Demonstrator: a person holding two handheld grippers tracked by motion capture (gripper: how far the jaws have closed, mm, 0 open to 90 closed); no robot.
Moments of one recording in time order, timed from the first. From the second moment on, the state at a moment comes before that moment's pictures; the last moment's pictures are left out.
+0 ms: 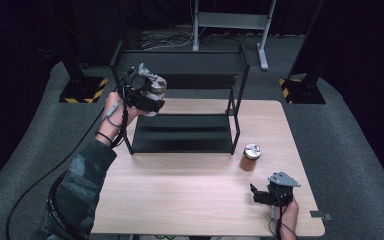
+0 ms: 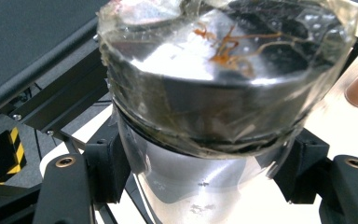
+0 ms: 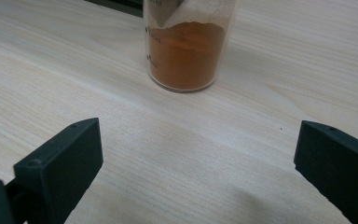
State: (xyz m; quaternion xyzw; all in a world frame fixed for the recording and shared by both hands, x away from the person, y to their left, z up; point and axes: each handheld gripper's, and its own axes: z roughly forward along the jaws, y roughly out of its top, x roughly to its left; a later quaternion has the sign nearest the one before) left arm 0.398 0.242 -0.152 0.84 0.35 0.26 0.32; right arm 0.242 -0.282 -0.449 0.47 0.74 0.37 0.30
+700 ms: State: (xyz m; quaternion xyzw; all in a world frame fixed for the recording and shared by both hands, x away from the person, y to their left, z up) left arm 0.403 0.229 -0.127 0.85 0.34 0.27 0.30; right arm 0.242 -0.283 -0.449 0.47 0.74 0.37 0.30
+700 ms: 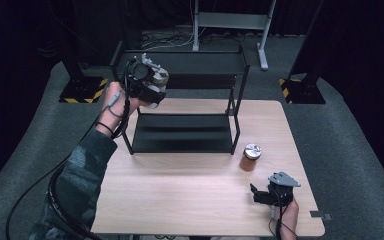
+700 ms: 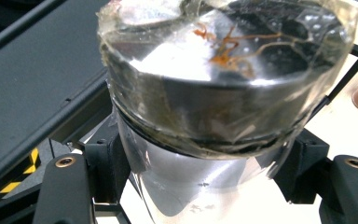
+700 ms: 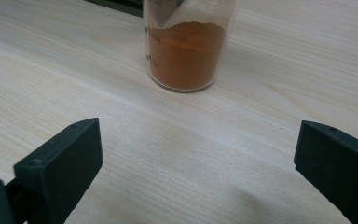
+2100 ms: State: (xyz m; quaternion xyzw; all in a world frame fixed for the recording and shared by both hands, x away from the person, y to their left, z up) left arm 0.418 0.211 -0.094 0.84 0.35 0.28 0.29; right arm 0.243 -0.284 -0.448 0.47 0.74 0.37 0.30
